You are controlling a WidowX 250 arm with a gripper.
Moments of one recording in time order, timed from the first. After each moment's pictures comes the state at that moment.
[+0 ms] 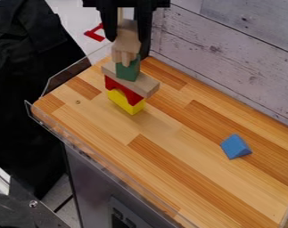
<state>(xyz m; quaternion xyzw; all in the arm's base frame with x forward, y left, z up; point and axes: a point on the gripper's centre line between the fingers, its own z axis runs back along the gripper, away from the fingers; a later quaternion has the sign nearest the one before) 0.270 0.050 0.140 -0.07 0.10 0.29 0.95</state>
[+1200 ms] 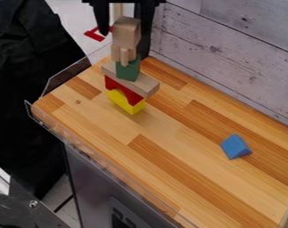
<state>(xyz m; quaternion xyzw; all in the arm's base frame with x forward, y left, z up) 0.279 0.063 0.141 -0.06 0.11 0.31 0.94</state>
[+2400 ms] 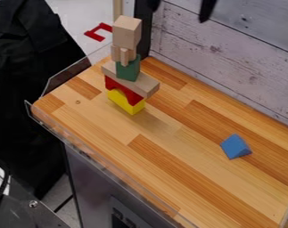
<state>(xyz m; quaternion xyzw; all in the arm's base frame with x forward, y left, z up) 0.291 -0.024 0.191 -0.01 0.03 0.15 0.99</state>
